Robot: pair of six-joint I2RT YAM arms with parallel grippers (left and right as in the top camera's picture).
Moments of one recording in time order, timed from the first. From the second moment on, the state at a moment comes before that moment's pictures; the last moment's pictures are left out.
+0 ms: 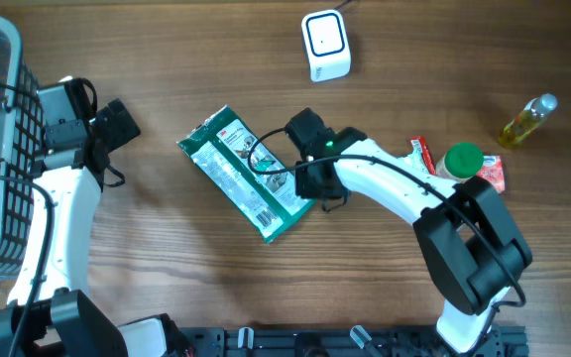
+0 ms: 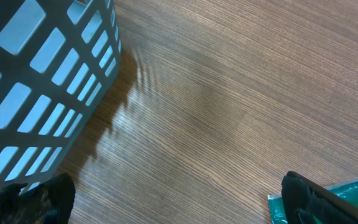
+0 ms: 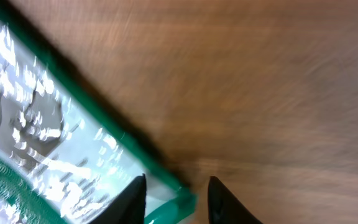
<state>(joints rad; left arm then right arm) 0.24 1.46 1.05 -0.47 -0.17 -0.27 0.65 1.93 1.23 -0.73 -0.06 0.63</state>
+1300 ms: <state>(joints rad) 0.24 1.46 1.05 -0.47 -0.17 -0.27 0.87 2.14 1.42 -0.31 0.08 0.49</state>
